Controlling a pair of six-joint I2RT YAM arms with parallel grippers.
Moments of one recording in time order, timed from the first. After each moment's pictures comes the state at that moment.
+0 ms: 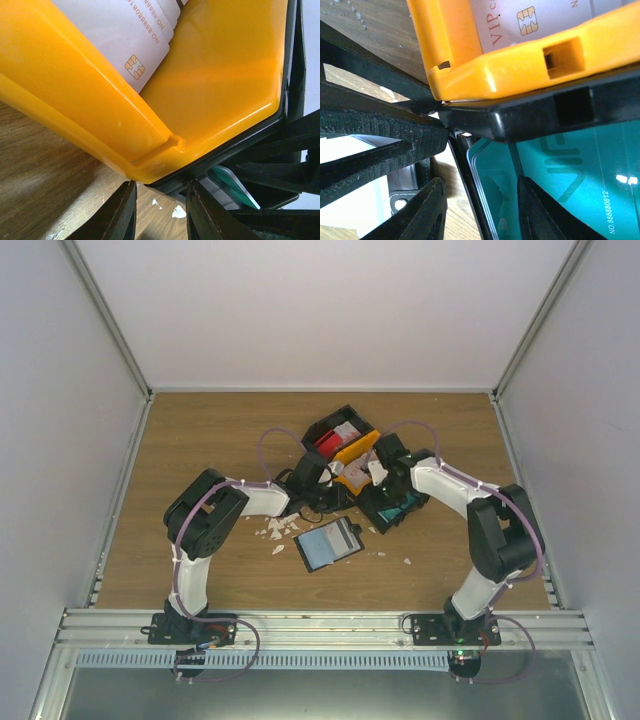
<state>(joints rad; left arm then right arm) -0.68 1.99 1.06 0.22 0.51 -0.80 0.43 1.70 1.12 -0.74 -0.26 0.10</state>
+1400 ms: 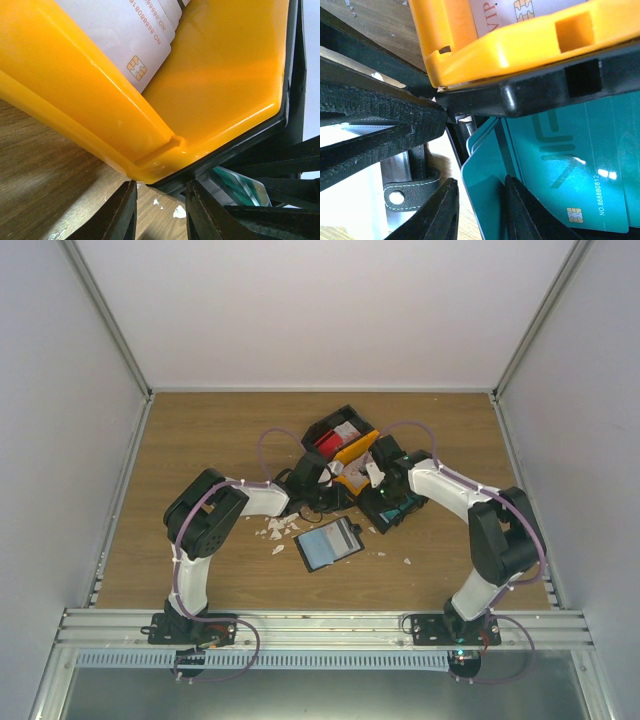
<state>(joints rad) -0.68 1.99 1.06 0.22 0.51 -0.80 0.47 1.68 1.12 -0.77 -0.18 0.11</state>
